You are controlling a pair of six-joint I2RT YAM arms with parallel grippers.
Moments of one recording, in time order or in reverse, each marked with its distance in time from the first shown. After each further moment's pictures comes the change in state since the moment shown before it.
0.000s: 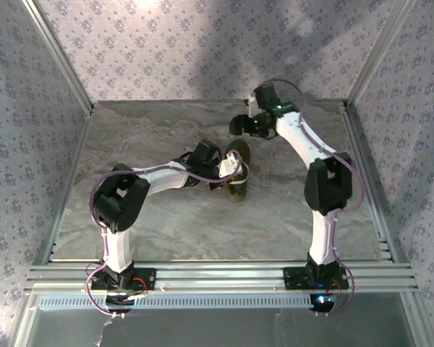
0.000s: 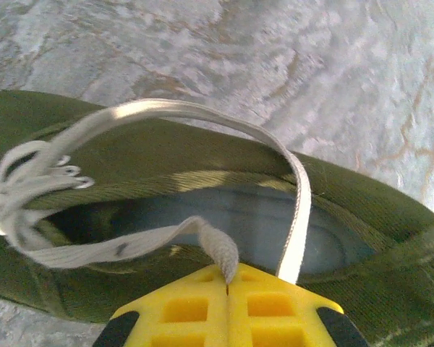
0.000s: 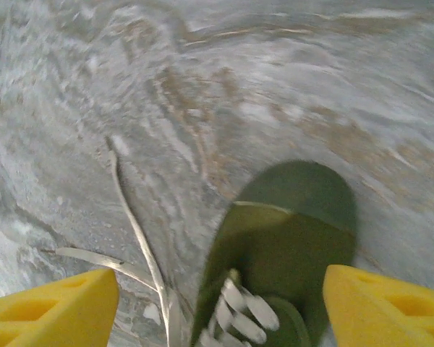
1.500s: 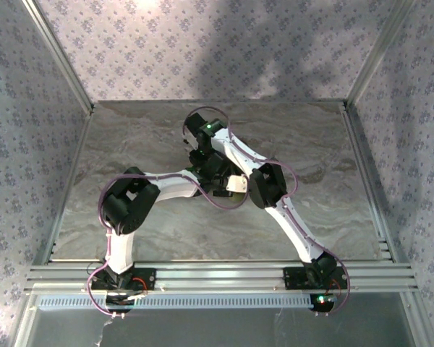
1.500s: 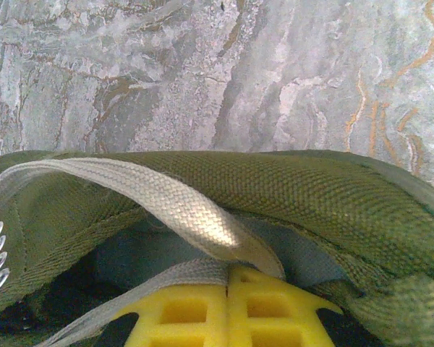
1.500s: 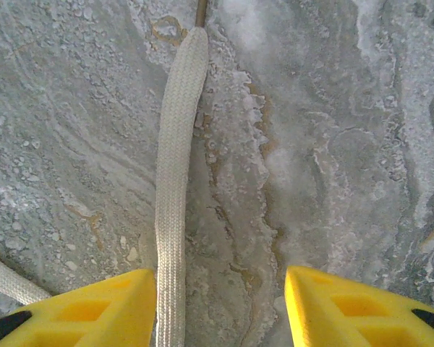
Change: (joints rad) left arm -0.122 0.040 -0.004 0.025 -0.287 0.349; right arm 0.331 0.620 0.698 -0.378 0.292 -0.357
